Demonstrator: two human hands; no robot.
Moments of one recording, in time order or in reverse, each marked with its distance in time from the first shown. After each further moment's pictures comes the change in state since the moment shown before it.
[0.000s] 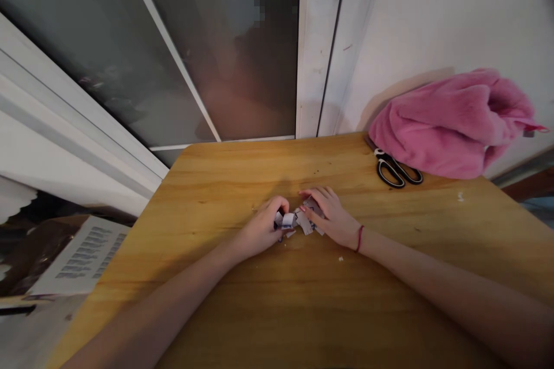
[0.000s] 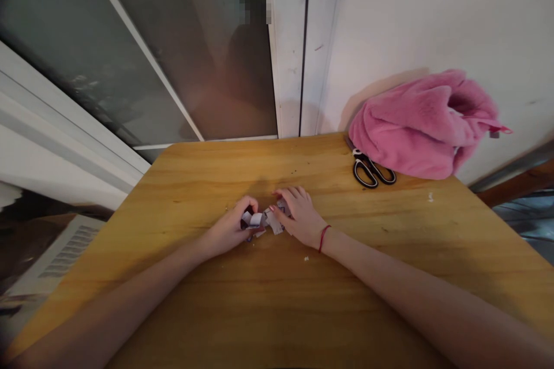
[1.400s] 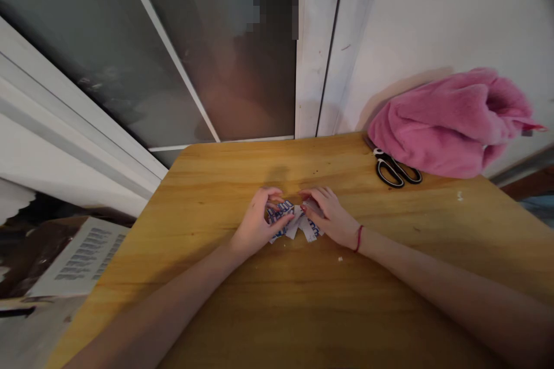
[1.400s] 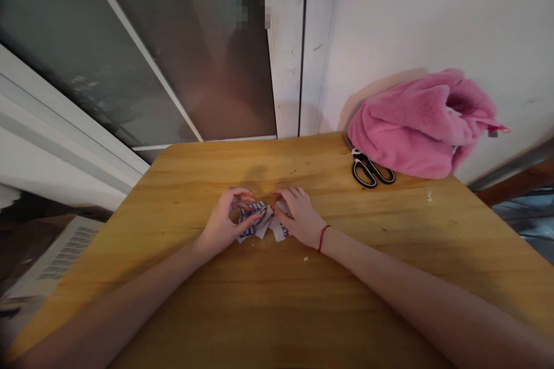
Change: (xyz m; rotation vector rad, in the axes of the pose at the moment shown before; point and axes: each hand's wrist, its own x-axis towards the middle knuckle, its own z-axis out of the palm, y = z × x) left_hand 0.001 -0.006 0.004 -0.185 0.293 0.084; right_hand 0.000 0.002 0.001 0.041 0.000 -0.002
